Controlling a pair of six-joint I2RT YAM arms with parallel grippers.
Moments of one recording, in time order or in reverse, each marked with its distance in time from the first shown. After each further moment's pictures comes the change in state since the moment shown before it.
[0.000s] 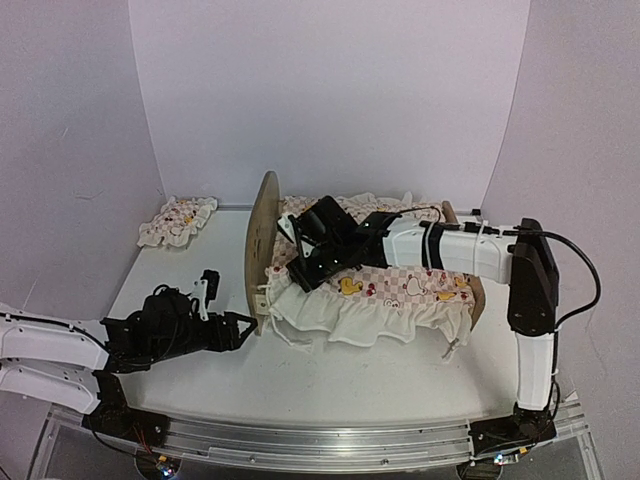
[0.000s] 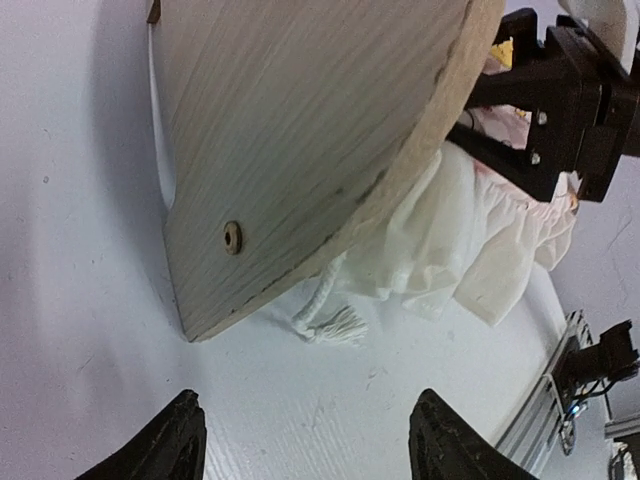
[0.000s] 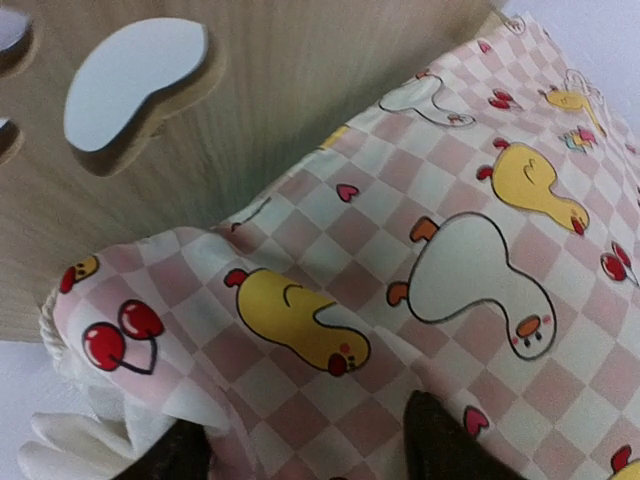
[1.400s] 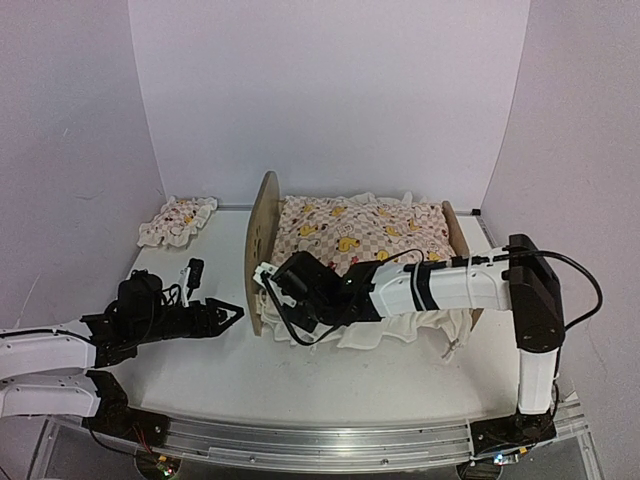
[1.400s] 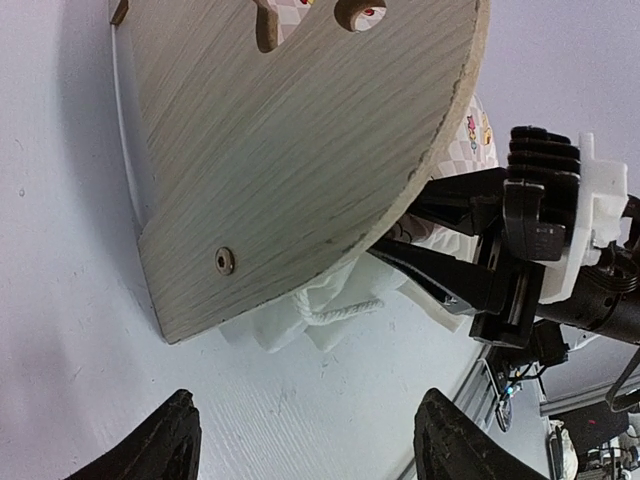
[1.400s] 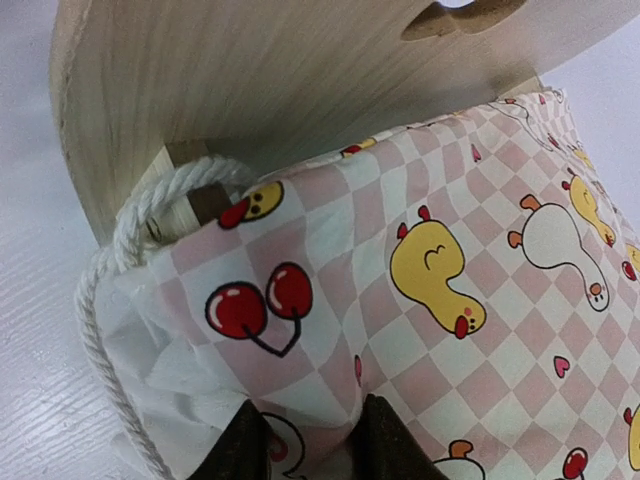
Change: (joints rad) left arm 0.267 -0.159 -0.019 -0.042 0.401 0.026; right arm 0.193 -0.019 -0.176 0.111 0.298 -0.206
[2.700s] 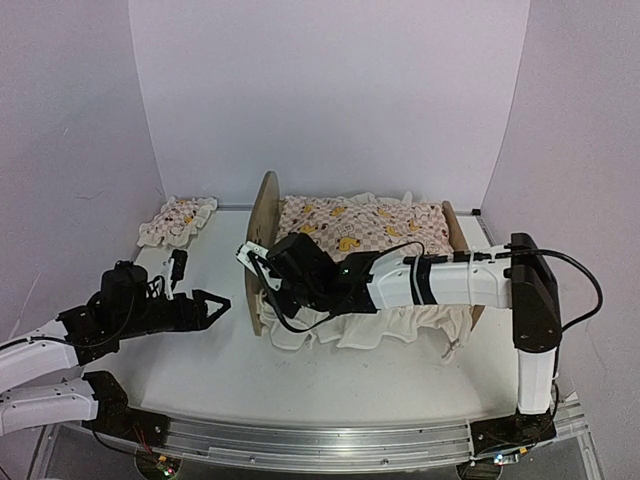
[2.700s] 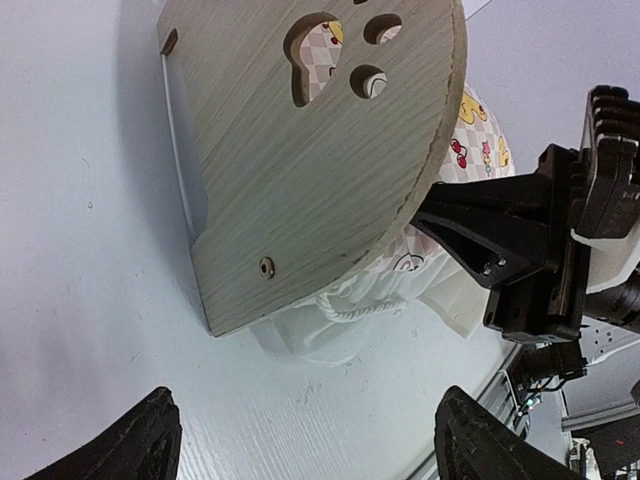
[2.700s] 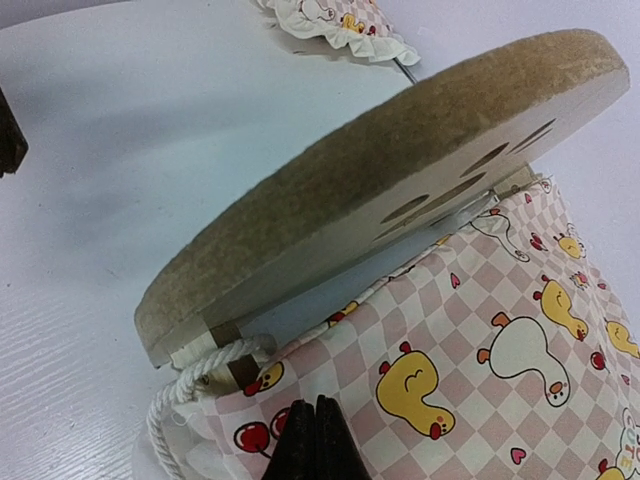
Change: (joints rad) left arm 0.015 -0.185 0.109 -0.343 -0.097 0.040; right arm -0.002 0.013 0.094 0.106 -0.087 -0.019
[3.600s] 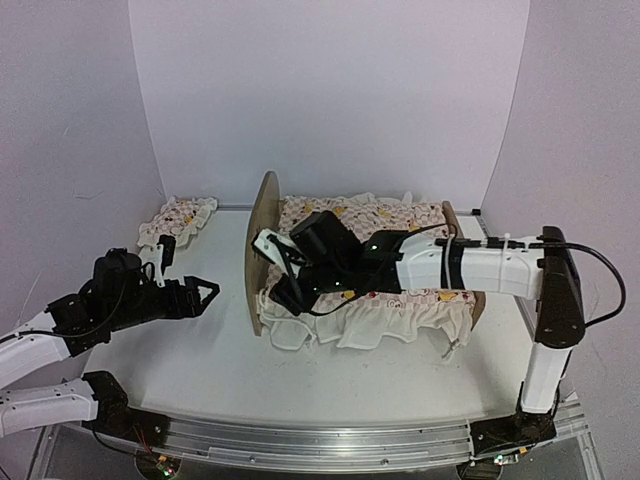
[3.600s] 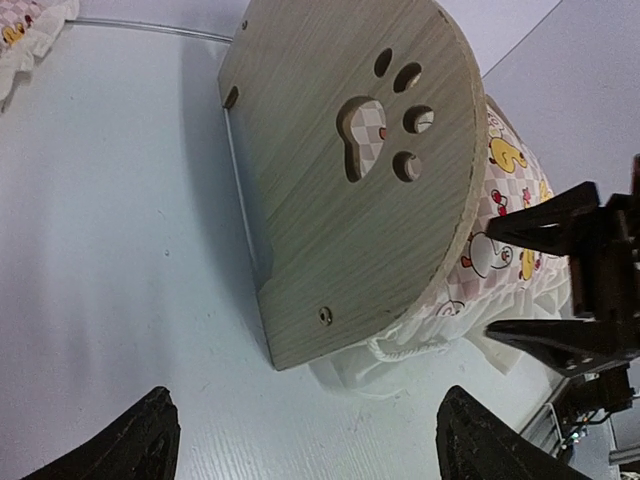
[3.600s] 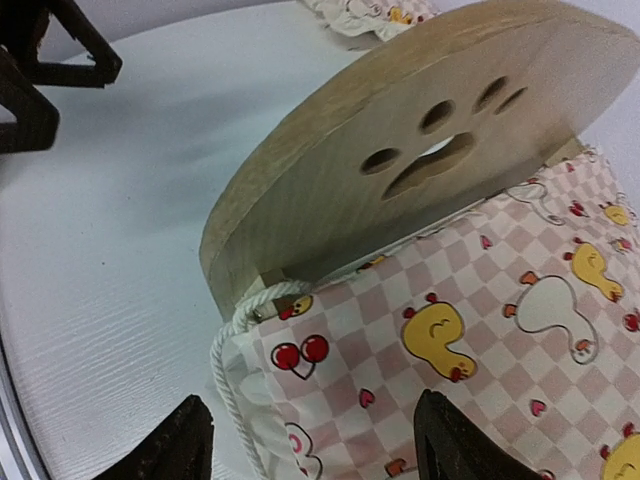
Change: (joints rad) left arm 0.000 -0.005 0.120 -0.155 -0.188 0.081; right arm -0.066 -0.153 -0.044 -0.135 -0.257 0.122
